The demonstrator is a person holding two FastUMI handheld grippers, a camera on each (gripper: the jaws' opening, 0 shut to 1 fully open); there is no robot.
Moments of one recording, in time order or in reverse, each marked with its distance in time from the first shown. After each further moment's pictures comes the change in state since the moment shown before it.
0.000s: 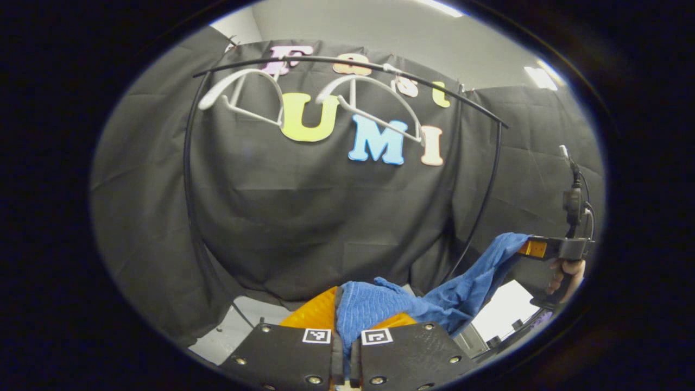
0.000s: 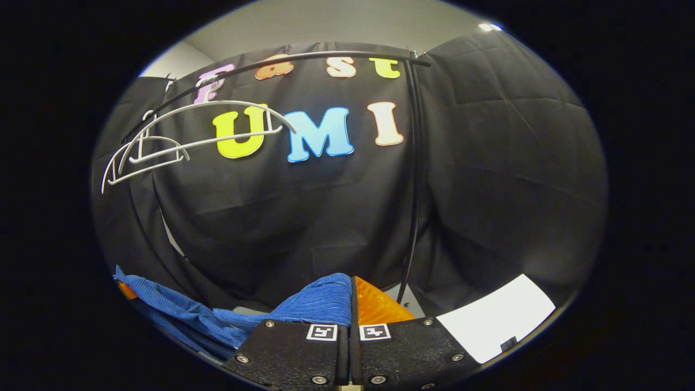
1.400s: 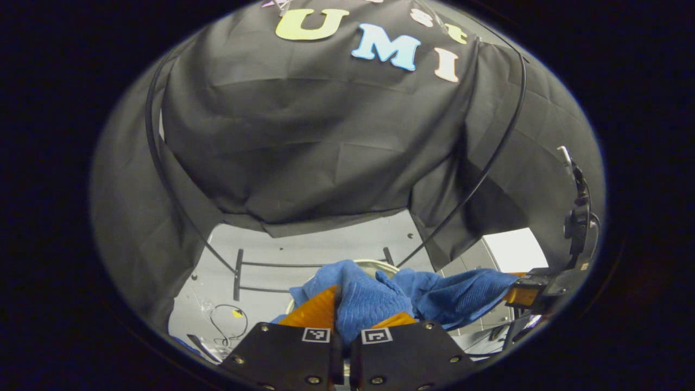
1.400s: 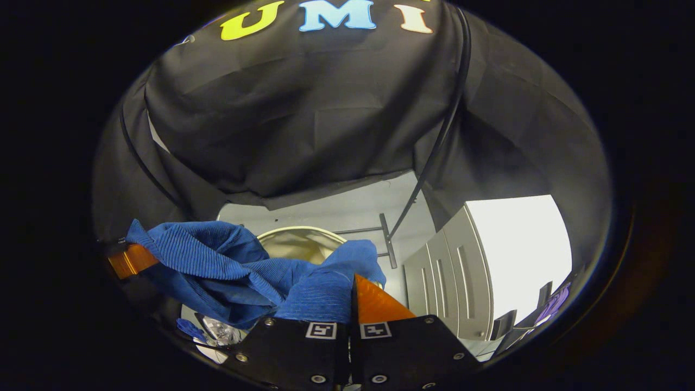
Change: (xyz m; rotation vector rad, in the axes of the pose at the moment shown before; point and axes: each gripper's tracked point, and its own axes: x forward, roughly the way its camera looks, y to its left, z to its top) left arm 0.083 -0.006 -0.242 -0.074 0.448 -0.036; right arm 0.032 0.022 -0.293 -0.096 0.593 -0.027
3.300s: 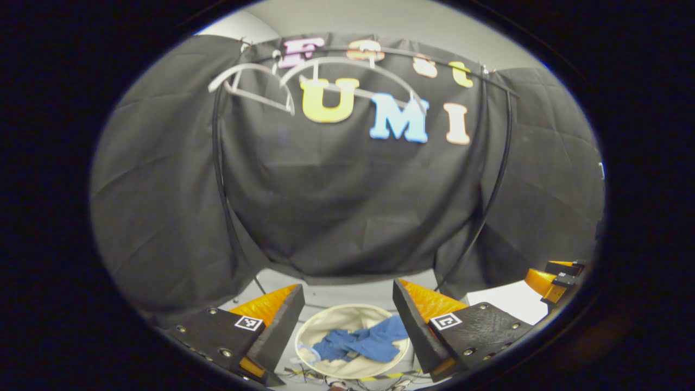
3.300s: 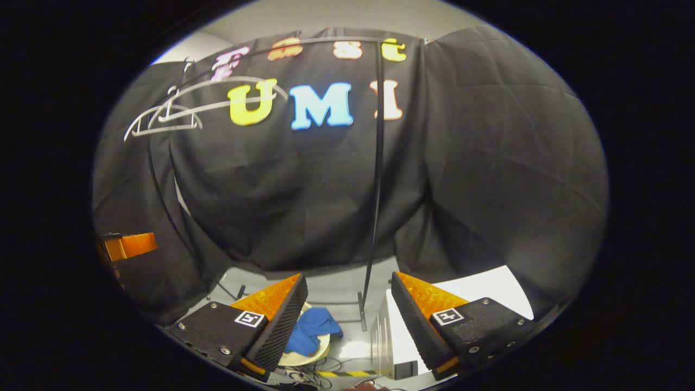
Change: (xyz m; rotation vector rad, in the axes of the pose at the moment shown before) left arm -0.267 -0.133 0.166 -0.002 -0.452 0.305; right arm -0.242 -0.181 0.147 0.001 -0.557 0.062
